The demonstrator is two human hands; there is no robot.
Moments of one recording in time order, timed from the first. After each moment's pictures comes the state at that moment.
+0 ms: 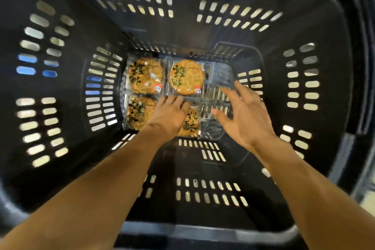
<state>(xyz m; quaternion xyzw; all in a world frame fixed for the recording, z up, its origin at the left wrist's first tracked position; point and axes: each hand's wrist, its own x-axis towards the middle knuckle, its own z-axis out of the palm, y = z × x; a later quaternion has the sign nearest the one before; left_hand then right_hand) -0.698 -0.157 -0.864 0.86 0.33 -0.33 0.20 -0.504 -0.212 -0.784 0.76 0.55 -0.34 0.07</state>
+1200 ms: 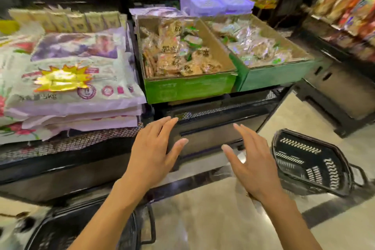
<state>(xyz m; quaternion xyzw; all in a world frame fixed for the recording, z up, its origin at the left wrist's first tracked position) -0.289 -0.242 -0.020 0.92 0.26 0.24 0.15 -0.110 -0.426 -0.026 0.84 0.44 0.04 -0.31</state>
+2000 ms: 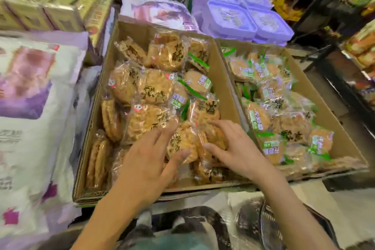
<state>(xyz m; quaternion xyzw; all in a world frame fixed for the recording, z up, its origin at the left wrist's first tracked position) -0.037 -0.003 -0.028 0.87 0.33 0.21 0.30 0.193 -0.096 0.000 0.78 0.58 -0.17 -0.14</state>
